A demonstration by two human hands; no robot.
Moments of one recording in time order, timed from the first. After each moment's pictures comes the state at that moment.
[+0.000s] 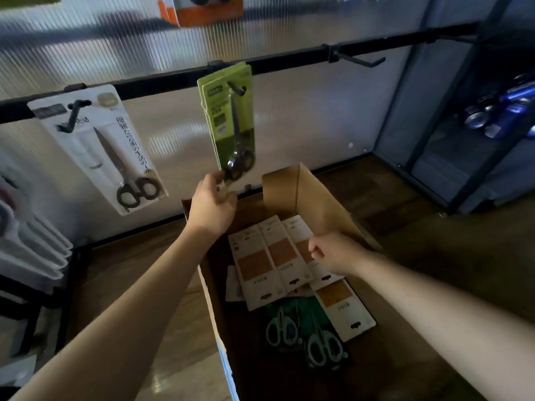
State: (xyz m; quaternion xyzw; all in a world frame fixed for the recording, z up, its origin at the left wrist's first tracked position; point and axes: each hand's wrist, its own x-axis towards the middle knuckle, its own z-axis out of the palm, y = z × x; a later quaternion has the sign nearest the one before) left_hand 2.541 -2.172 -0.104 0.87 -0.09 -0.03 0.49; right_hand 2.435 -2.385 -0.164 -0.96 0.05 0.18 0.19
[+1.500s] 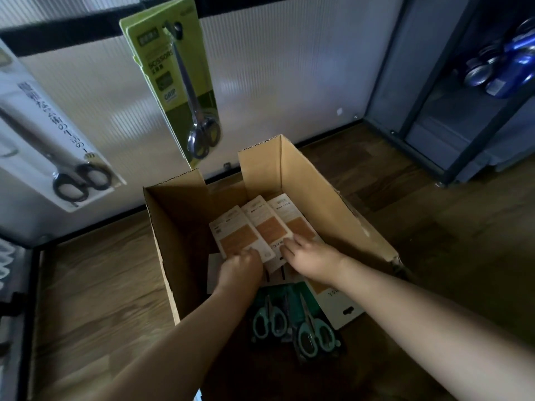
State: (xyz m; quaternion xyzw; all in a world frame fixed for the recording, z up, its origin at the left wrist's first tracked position) left_hand 2.473 -2.220 -0.214 0.93 -0.31 -0.13 -0.17; right_hand 2.440 -2.384 -0.258 -0.97 -0.20 0.09 -0.11
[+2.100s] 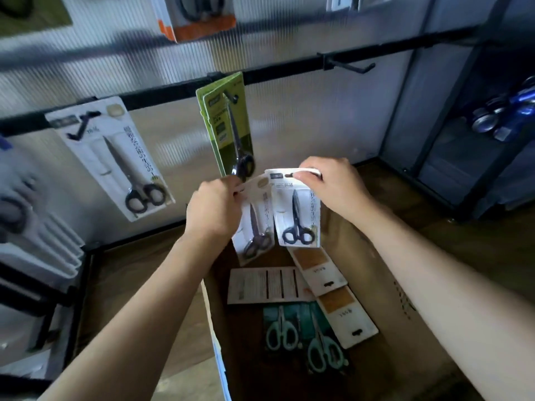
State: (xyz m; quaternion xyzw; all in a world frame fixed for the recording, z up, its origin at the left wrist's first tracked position) left_hand 2.507 -2.186 -0.057 0.95 -0.19 0.13 0.21; right_hand 2.484 -2.399 -0.081 -0.93 -0.01 -0.24 0.29
